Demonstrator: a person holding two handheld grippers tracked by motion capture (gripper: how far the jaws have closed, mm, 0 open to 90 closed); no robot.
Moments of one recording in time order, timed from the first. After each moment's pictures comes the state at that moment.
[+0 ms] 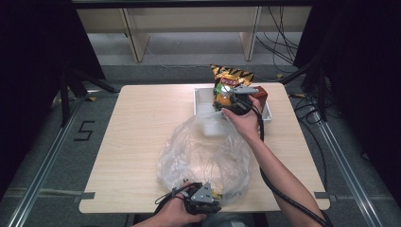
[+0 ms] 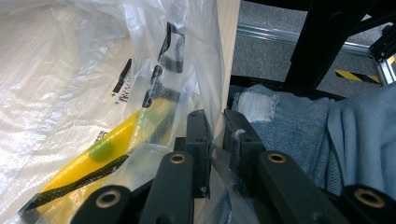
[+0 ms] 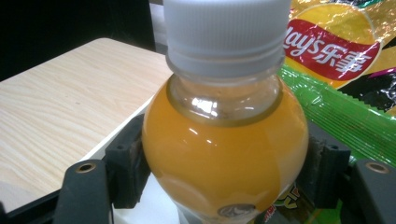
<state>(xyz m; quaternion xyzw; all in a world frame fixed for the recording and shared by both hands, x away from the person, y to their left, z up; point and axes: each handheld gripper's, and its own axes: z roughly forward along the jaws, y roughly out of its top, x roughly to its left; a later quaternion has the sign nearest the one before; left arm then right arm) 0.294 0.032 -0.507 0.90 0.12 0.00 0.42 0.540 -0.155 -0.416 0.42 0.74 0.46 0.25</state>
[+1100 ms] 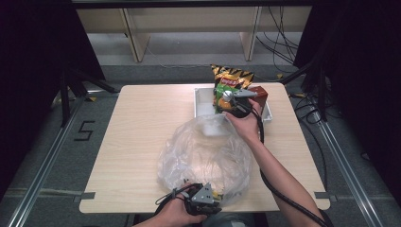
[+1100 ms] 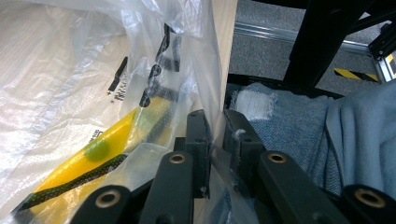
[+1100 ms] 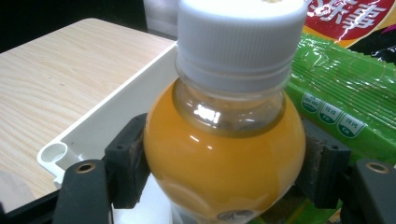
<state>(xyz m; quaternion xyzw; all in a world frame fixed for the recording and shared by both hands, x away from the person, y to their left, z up) 0.294 0.032 -0.509 0.90 0.11 -0.01 0.42 0.544 -0.158 -0.434 0.43 0.75 0.44 0.24</state>
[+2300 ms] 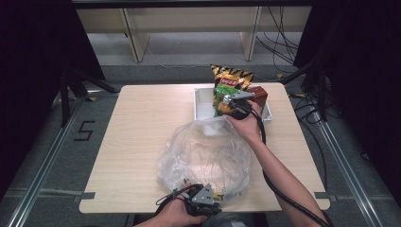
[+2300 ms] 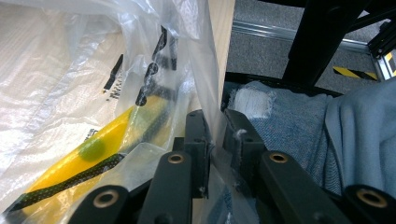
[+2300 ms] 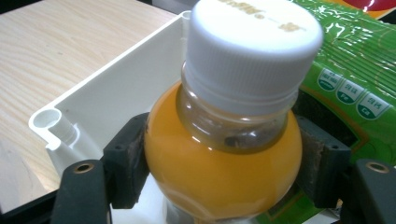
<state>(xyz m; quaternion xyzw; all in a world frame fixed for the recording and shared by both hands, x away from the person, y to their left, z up) 0.293 0.031 -0.510 0.90 0.11 0.00 0.41 0.544 -0.160 -0.439 0.41 0.78 0.40 0.23</state>
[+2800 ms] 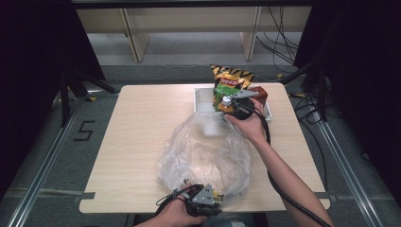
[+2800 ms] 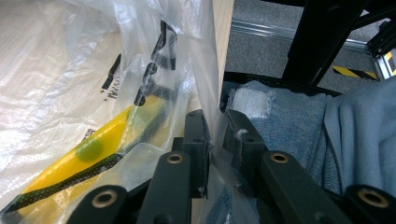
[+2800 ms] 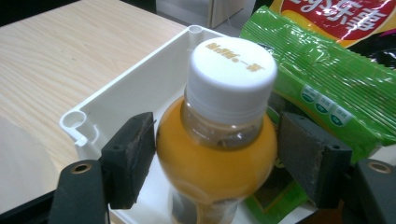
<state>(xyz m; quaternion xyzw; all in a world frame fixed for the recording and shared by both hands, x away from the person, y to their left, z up) 0.292 0.031 -0.510 0.90 0.11 0.00 0.41 0.529 -0.166 -0.421 0.40 0.78 0.41 0.24</state>
